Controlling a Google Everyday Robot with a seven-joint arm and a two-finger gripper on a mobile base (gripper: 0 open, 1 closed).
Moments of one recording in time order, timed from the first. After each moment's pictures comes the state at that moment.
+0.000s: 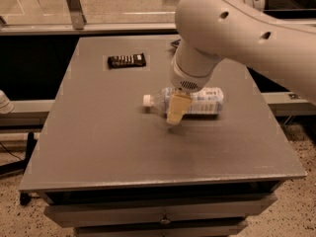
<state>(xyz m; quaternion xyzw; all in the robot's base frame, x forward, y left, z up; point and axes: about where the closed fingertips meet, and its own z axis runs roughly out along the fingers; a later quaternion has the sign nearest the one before) 0.545 -0.051 0.855 -0.64 0.74 -0.06 0.19</state>
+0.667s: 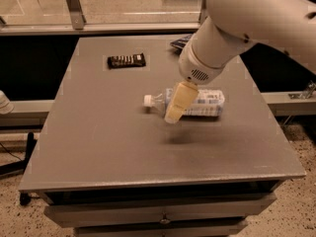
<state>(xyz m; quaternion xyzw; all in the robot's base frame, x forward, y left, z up) 0.542 -0.046 0.881 -0.62 0.75 0.03 0.25</state>
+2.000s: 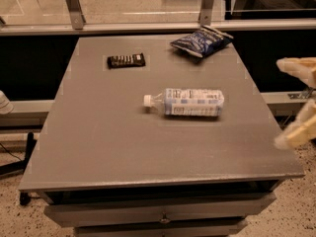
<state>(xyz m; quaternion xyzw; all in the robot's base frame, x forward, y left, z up) 0.432 -0.217 0.944 -0.54 0.71 0.19 0.40</state>
